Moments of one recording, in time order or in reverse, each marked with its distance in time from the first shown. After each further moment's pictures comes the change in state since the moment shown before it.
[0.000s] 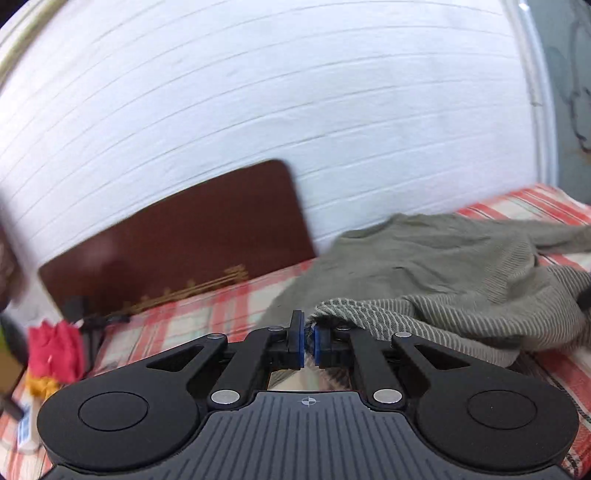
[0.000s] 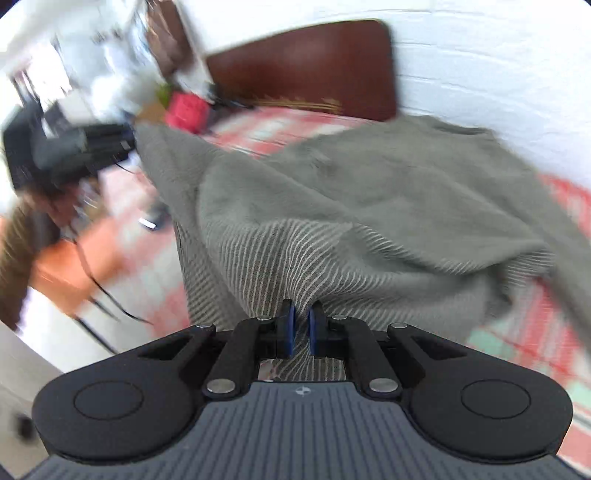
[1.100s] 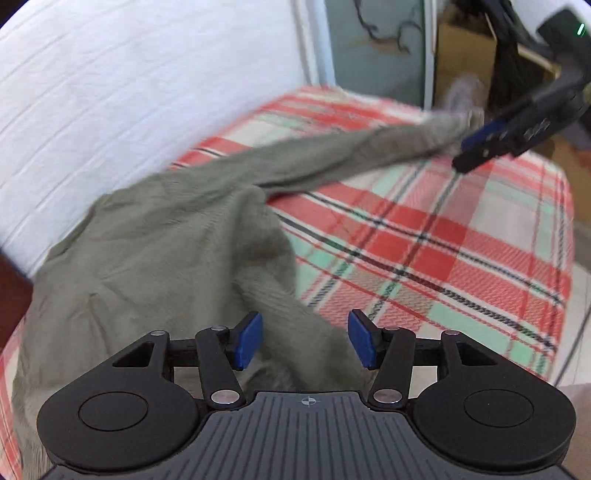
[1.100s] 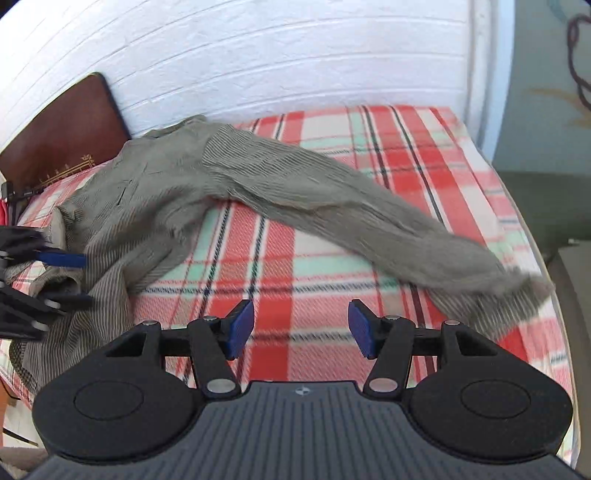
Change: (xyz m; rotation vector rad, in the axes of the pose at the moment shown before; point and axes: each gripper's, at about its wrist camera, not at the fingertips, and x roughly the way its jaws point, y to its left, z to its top) left arm 0.091 -0.262 0.027 0.461 0.216 -0.606; right arm -0.125 -0.127 -0.124 0.480 -0.135 -0.595
